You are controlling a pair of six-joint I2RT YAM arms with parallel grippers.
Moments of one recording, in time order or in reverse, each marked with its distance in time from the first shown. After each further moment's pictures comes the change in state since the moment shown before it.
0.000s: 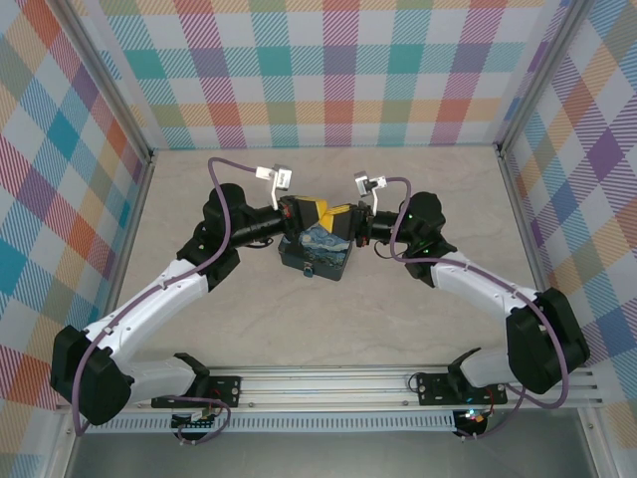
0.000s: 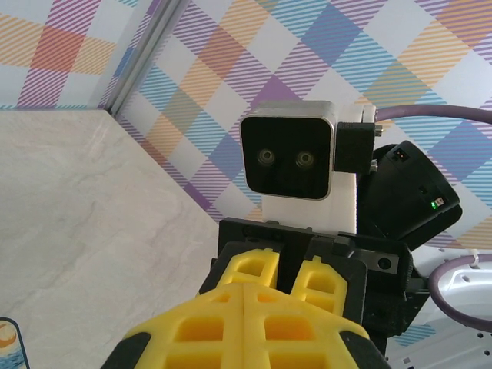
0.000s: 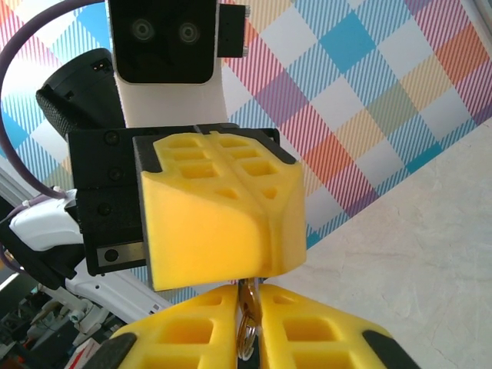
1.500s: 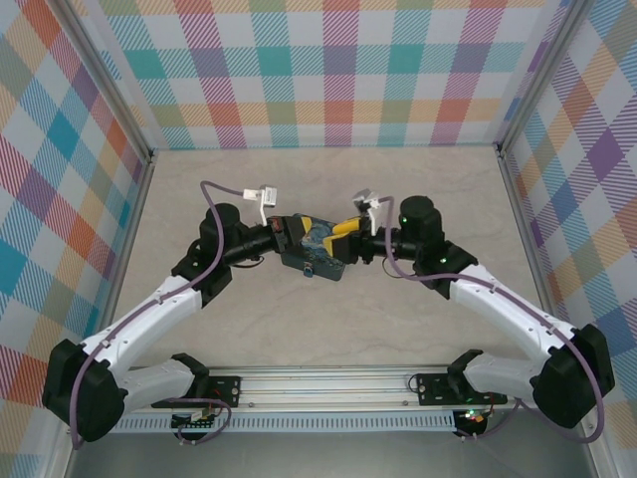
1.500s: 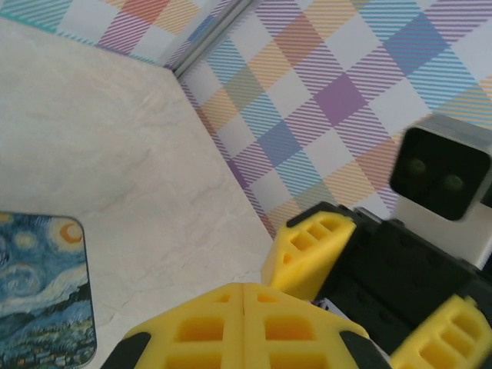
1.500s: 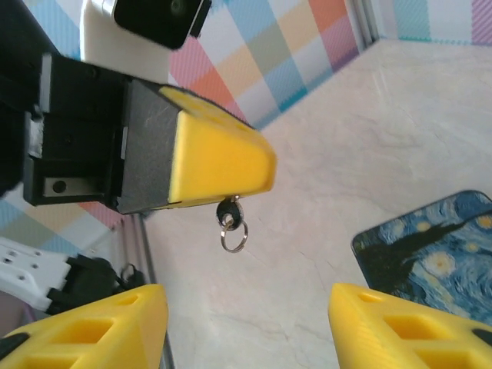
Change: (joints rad) left arm 0.040 -0.092 -0.172 -0.024 -0.073 -0.114; right arm 0.044 -0.206 0.022 -0.660 0.249 -0.459
